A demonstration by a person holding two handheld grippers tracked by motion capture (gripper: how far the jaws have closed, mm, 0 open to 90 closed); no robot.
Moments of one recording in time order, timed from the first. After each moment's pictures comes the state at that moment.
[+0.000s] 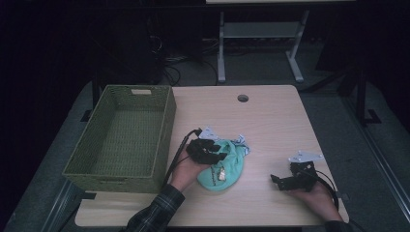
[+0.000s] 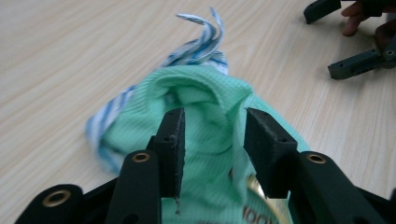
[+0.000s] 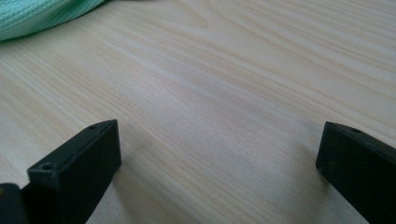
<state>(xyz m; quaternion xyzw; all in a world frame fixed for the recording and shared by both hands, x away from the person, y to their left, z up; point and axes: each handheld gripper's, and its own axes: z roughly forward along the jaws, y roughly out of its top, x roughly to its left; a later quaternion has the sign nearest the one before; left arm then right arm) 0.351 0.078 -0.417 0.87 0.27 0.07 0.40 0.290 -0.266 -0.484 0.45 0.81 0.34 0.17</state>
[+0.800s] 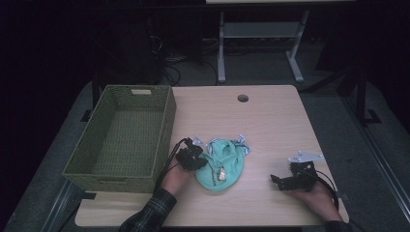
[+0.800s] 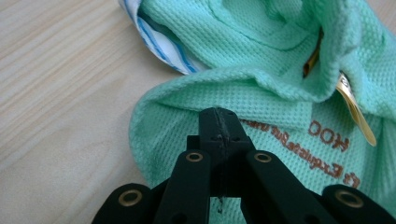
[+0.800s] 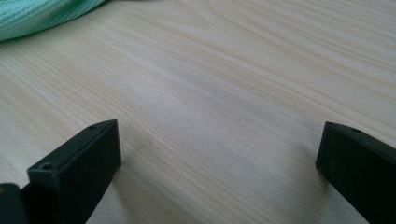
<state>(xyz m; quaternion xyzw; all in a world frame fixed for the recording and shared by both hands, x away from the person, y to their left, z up) 0.347 0.102 -0.454 0.90 0.33 0.06 0.29 0.290 -0.266 -0.484 0.45 0.81 0.34 0.17</state>
